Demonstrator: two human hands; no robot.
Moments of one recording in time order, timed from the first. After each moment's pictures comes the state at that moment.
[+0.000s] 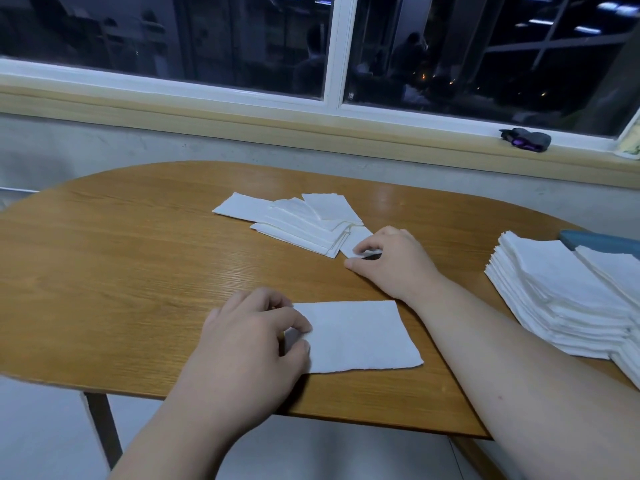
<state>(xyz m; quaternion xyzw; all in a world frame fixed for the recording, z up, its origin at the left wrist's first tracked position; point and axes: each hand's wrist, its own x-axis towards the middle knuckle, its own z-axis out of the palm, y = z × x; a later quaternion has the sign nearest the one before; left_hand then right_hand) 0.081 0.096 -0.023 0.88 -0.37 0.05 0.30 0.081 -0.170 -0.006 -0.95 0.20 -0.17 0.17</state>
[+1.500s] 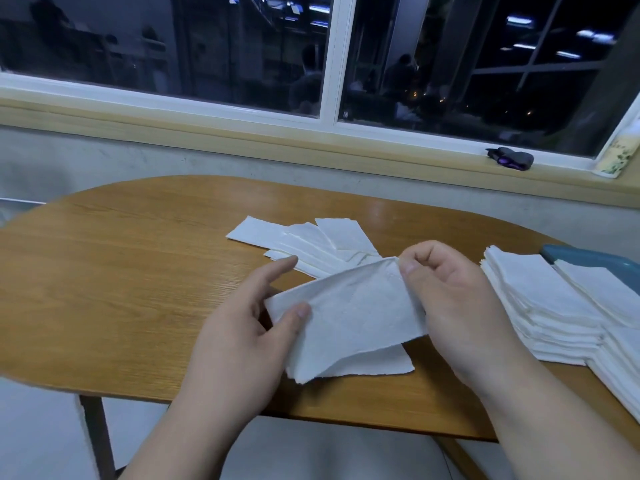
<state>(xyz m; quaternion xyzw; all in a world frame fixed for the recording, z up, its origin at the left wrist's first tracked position) 0.067 0.097 0.002 0.76 -0.28 0.02 0.59 -0.034 -0.085 0.056 -0.81 0.16 -0.31 0.47</state>
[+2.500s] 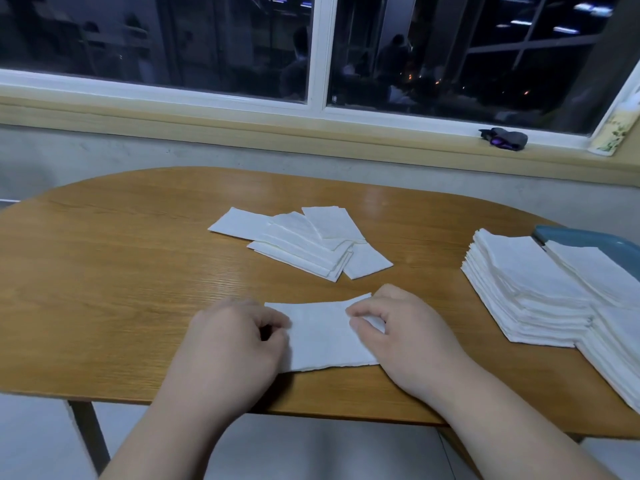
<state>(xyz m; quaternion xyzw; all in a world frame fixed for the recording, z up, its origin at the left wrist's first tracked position) 0.074 0.085 -0.008 0.89 -0.30 0.04 0.35 -0.027 -0.113 -0.010 -0.95 0.18 -0.13 0.21</state>
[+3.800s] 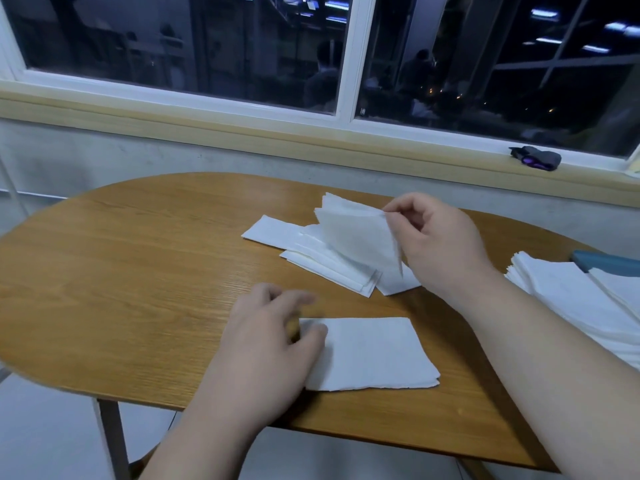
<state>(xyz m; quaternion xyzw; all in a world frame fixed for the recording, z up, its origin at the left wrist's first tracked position) 0.084 0.091 -0.008 0.85 -0.28 0.01 0.44 0.045 -0.124 0.071 -0.89 0.15 -0.32 0.29</state>
